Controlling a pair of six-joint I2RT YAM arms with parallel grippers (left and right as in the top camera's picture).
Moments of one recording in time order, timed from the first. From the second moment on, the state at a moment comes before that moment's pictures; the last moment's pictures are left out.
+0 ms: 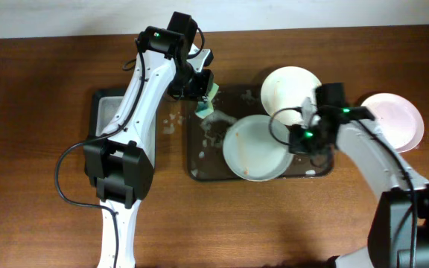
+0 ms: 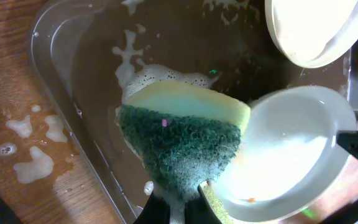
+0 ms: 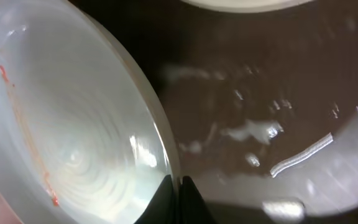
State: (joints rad) left arm -0.33 2.32 2.32 -1.39 0.34 -0.09; right arm 0.09 1.67 1.12 -0.78 -0.24 0.19
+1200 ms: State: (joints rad) left arm -0.34 2.31 2.02 -1.22 0.36 -0.11; right arm 0.22 1.92 1.13 -0.46 -0.40 0.47
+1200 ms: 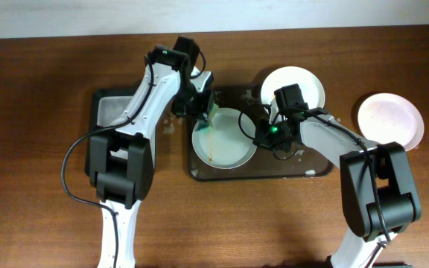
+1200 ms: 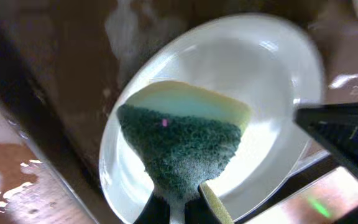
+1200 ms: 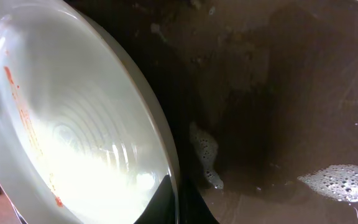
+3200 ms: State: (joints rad) left arm -0.47 2.27 1.79 -0.96 -0.11 -0.25; right arm 0.22 1.93 1.13 -0.45 -0.43 0.47
